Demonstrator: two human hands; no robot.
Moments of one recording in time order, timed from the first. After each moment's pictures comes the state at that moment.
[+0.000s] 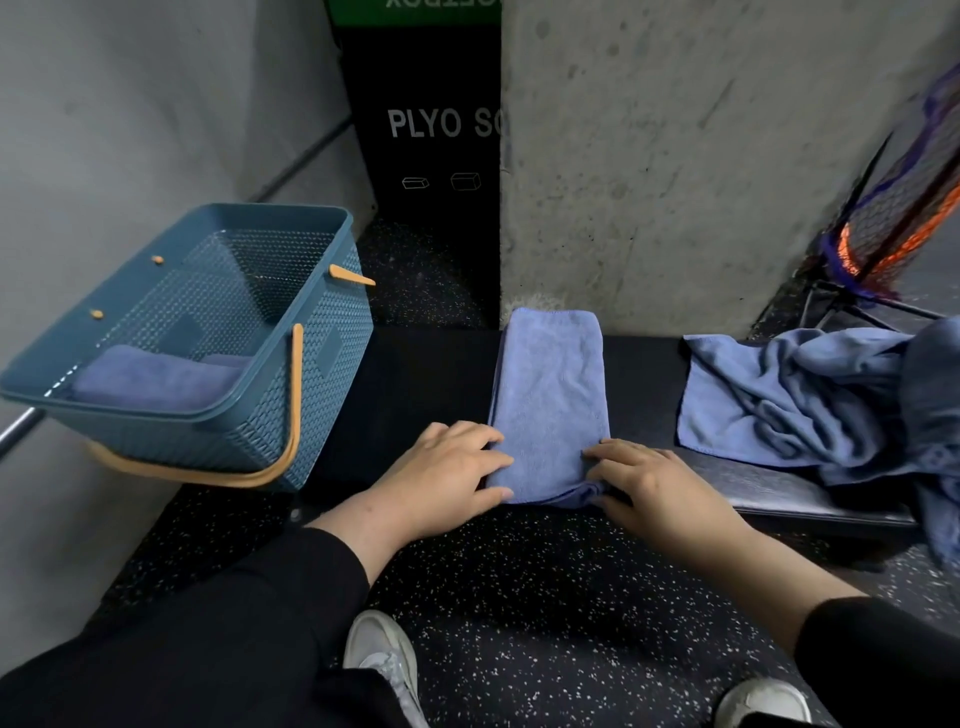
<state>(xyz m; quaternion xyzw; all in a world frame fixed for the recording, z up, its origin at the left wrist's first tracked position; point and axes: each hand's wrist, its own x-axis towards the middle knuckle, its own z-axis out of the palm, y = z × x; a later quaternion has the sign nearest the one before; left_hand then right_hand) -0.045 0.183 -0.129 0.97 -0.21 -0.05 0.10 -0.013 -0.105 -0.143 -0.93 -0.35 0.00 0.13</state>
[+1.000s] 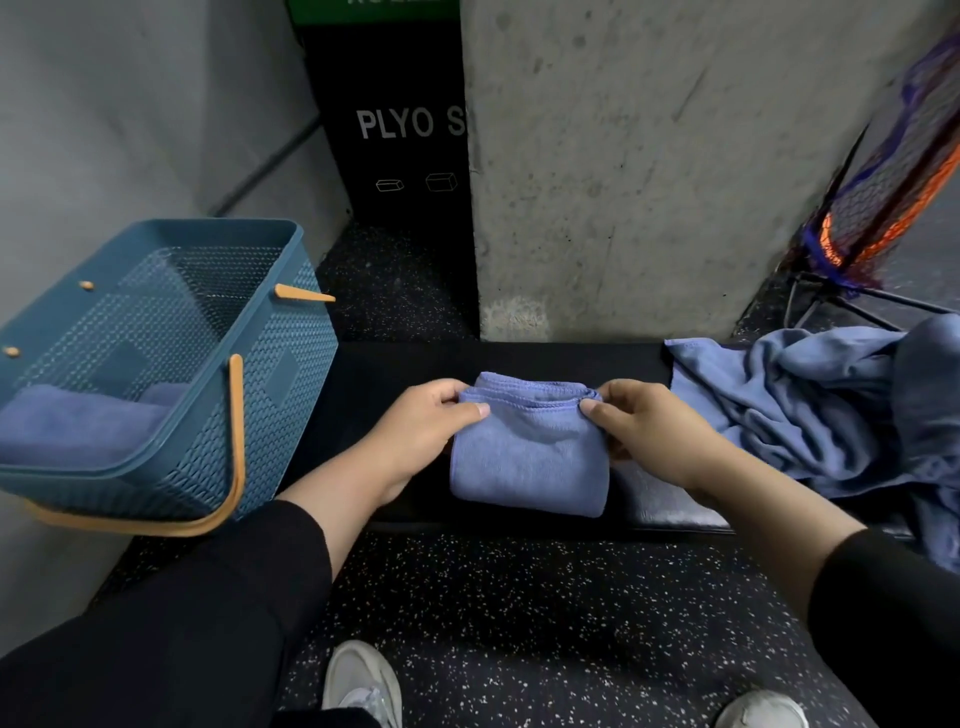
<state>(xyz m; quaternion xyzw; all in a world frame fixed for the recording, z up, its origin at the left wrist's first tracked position) 0.015 0.165 -0.098 0.79 0.07 -0.09 0.61 0.045 -0.090 -0.085 -0.86 -0.06 0.15 0.48</state>
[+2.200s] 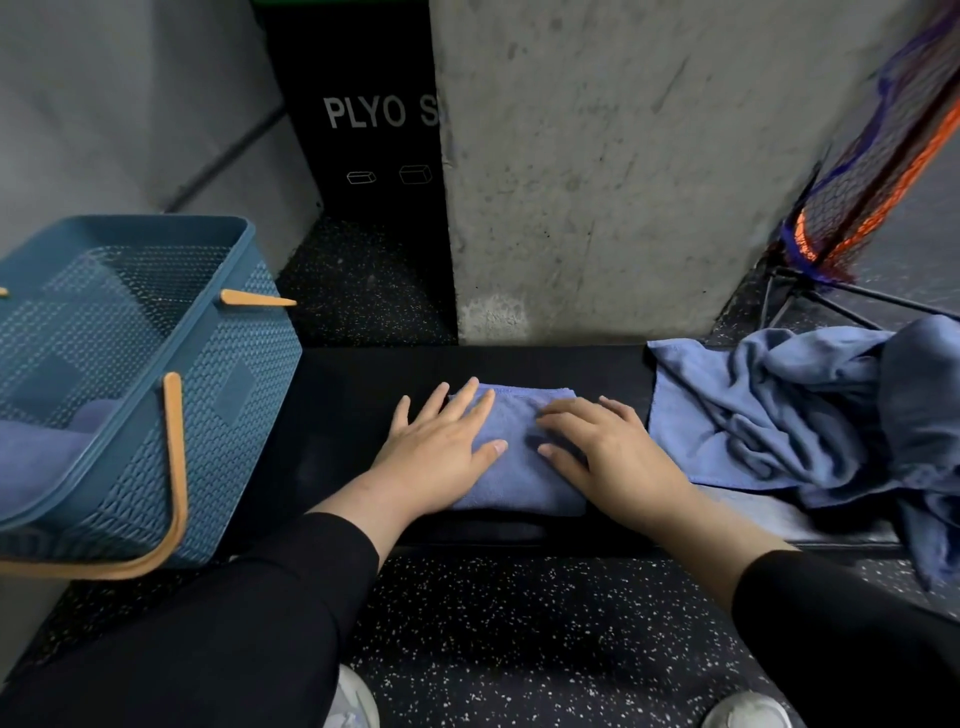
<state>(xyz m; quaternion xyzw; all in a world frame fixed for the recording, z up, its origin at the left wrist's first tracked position) 0.046 0.140 -0.144 0.98 -0.08 -0.14 0.07 0.056 -0.091 -0.147 -0.93 -0.30 -0.05 0.19</state>
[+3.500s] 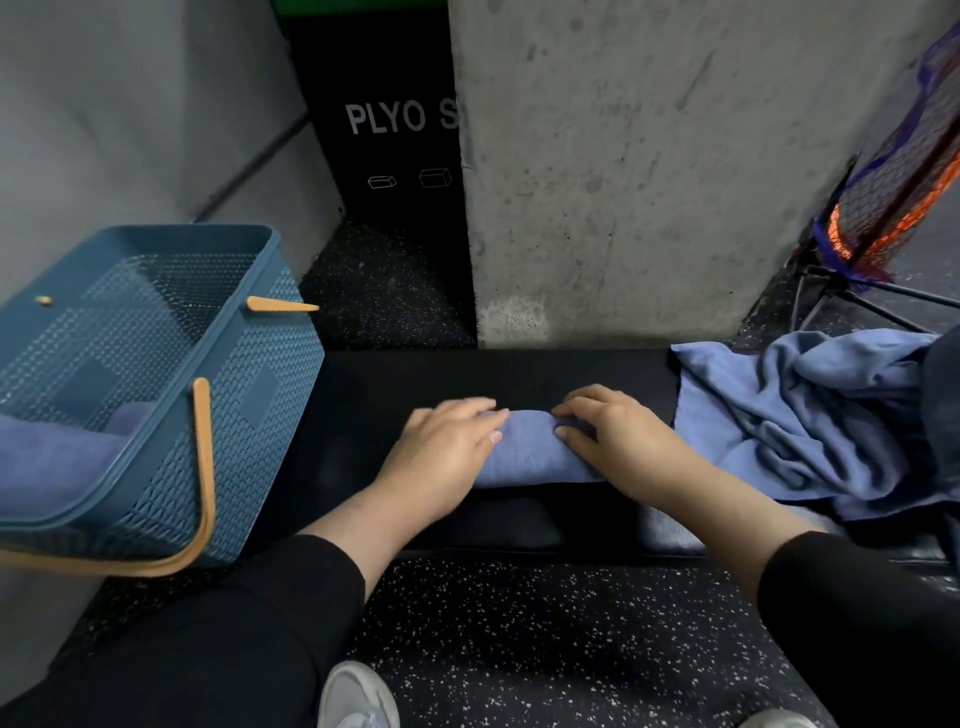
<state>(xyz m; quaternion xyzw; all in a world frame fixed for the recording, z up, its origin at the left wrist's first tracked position) 0.037 0.151 -0.136 0.98 -0.09 0.00 0.20 0.081 -0.080 -0.132 -0.94 -0.22 0.06 0.24</state>
